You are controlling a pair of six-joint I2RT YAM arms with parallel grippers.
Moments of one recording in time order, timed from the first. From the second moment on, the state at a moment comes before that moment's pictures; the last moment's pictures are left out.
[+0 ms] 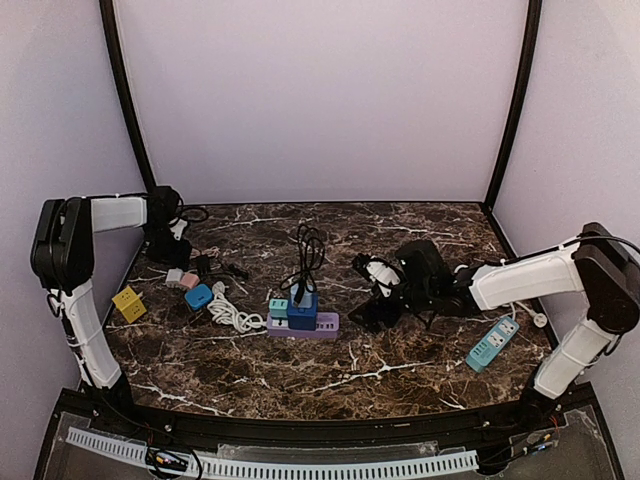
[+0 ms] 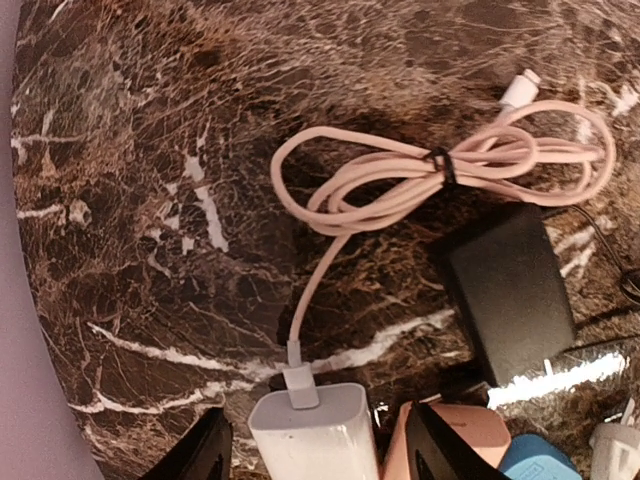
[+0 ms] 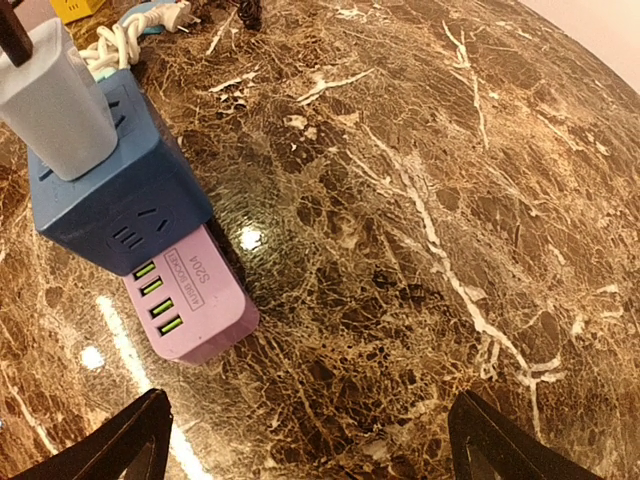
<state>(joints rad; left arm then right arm) -0.05 1.90 1.36 -0.70 -0.12 0.14 0.82 1.60 0.77 0.12 -0.13 -0.07</state>
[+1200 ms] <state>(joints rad) 0.01 1.61 1.27 -0.71 -0.07 0.10 0.86 1.34 0.79 0.01 0.01 0.06</state>
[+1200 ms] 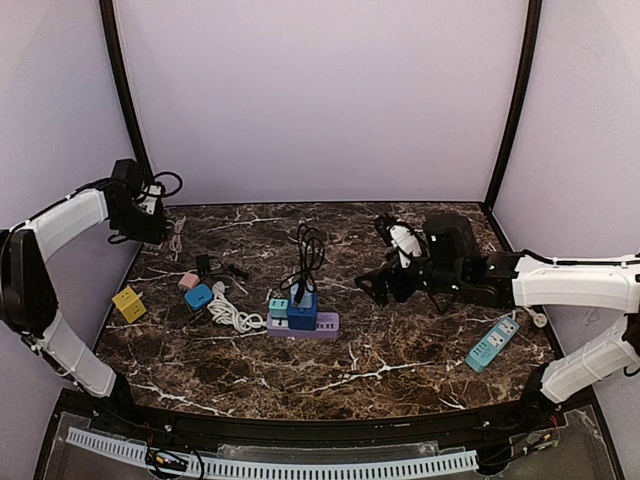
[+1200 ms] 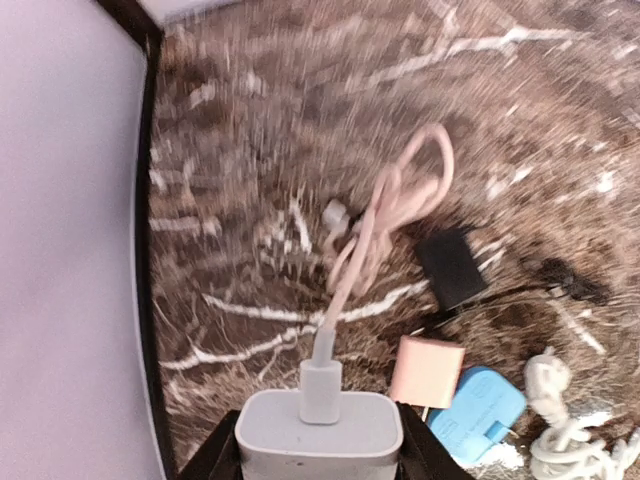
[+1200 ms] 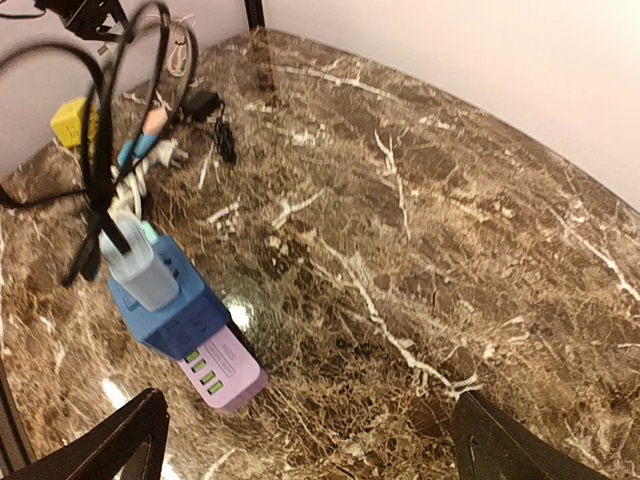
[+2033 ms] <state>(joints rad) -1.25 1.09 1.12 -0.23 -0.58 1.47 1.15 1.38 1.29 0.00 -0.09 0.27</state>
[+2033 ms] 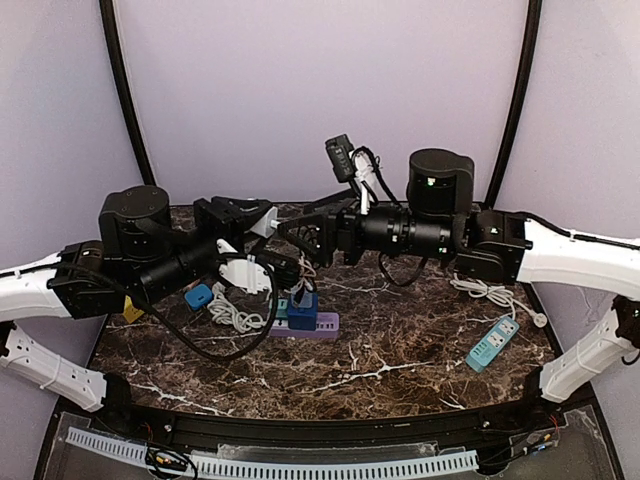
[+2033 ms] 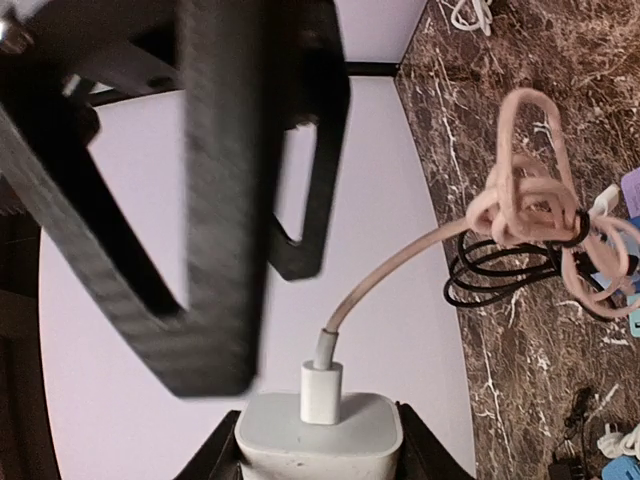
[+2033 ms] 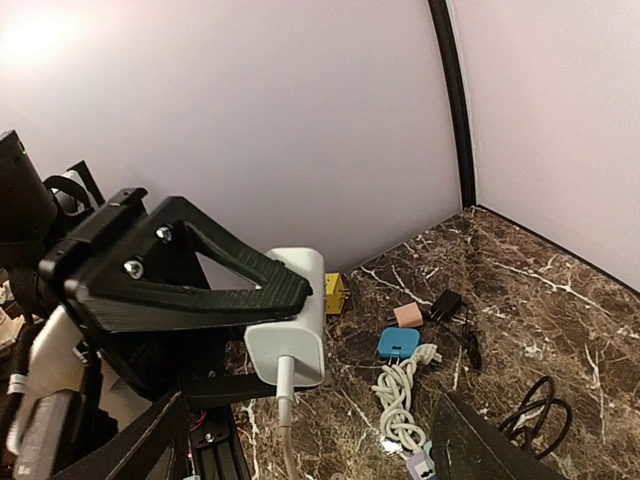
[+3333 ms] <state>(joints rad) -1.27 1.08 0.96 -0.02 -0.53 1.40 1.15 1.58 1.31 0.13 -0.15 0.18</state>
